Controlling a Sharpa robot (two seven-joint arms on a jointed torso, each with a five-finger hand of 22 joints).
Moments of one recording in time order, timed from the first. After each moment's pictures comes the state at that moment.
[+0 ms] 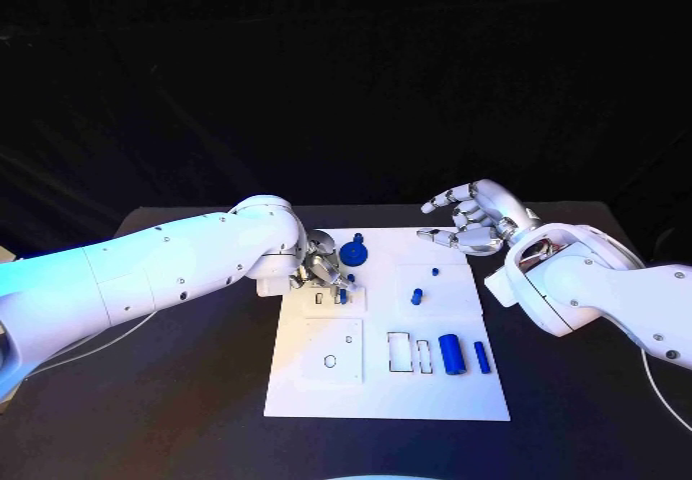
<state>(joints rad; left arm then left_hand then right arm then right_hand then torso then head) 1.31 -0.58 -0.05 1.31 -1.00 0.30 -0.55 1.08 -0.10 0.35 0.29 0.05 0.86 0.09 0.61 0.62 1.23 0.02 1.14 0.91 1.47 -0.04 1.52 1.31 0.12 1.29 0.06 1.36 1.10 1.32 -0.91 -0.11 1.72 -1.01 -0.63 -0.15 1.45 -0.21 0.23 0.28 0.15 0.87 0.17 0.18 0.32 1.42 0.09 1.39 1.31 1.46 0.01 1.56 1.31 0.01 1.47 0.11 1.57 1.31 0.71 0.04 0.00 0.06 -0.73</state>
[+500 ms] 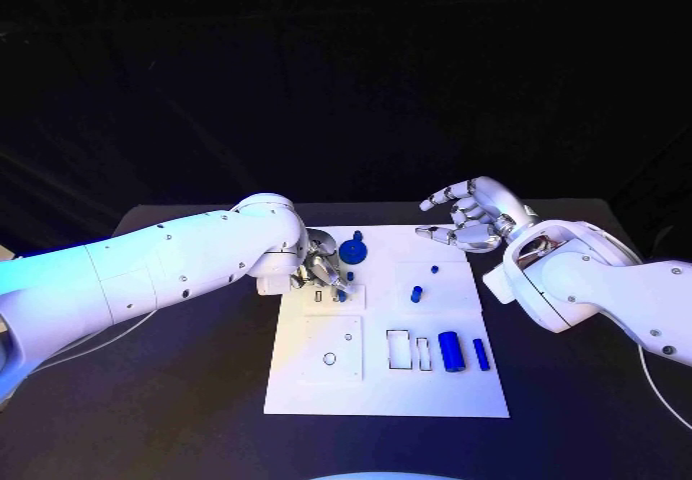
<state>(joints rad) 1.31 -0.57 -0.06 1.31 -1.00 0.32 -0.55 1.18 -0.08 0.40 0.27 0.05 0.86 0.09 0.61 0.64 1.23 0.01 1.14 0.91 1.47 -0.04 1.52 1.31 0.12 1.29 0.06 1.36 1.10 1.32 -0.91 -0.11 1.72 -1.01 -0.63 -0.15 1.45 -0.21 0.23 0.28 0.15 0.87 0.17 0.18 0.32 1.42 0.09 1.39 1.31 1.46 0.01 1.56 1.31 0.01 1.47 0.11 1.57 1.31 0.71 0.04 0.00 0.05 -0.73</state>
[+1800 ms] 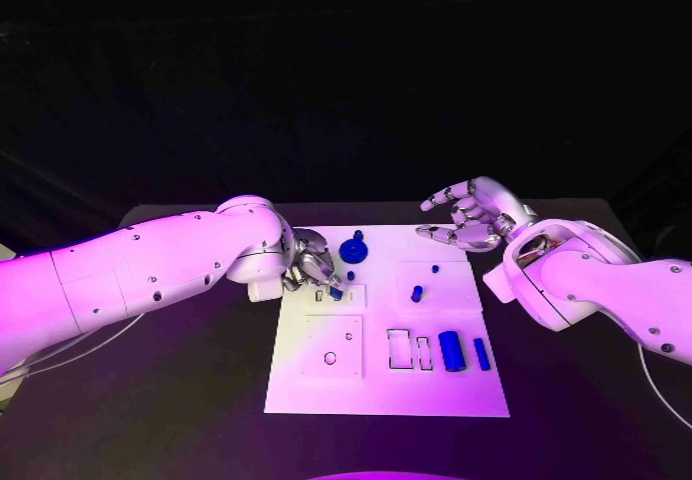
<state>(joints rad) 1.31 -0.66 -0.05 1.40 -0.90 0.23 -0.55 1.10 -0.17 0.79 0.16 0.16 0.85 0.08 0.71 0.70 1.28 -0.02 1.15 0.93 1.46 -0.07 1.54 1.31 0.10 1.31 0.04 1.38 1.14 1.32 -0.90 -0.11 1.71 -1.01 -0.62 -0.15 1.45 -0.21 0.23 0.28 0.15 0.87 0.17 0.18 0.32 1.42 0.09 1.39 1.31 1.46 0.01 1.56 1.31 0.01 1.47 0.11 1.57 1.31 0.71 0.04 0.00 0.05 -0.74</state>
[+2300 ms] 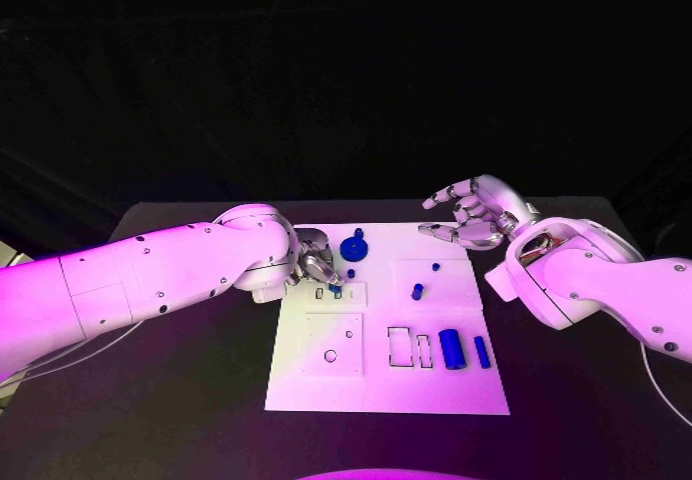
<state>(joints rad) 1.29 -0.66 -0.06 1.42 -1.05 0.13 -0.55 1.09 -0.18 0.79 0.16 0.23 0.85 0.08 0.72 0.70 1.31 -0.03 1.17 0.96 1.47 -0.07 1.54 1.31 0.10 1.33 0.03 1.40 1.18 1.32 -0.91 -0.11 1.71 -1.00 -0.62 -0.15 1.45 -0.20 0.23 0.28 0.15 0.87 0.17 0.18 0.32 1.42 0.09 1.39 1.31 1.46 0.01 1.56 1.31 0.01 1.47 0.11 1.57 1.31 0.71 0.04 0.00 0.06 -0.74</state>
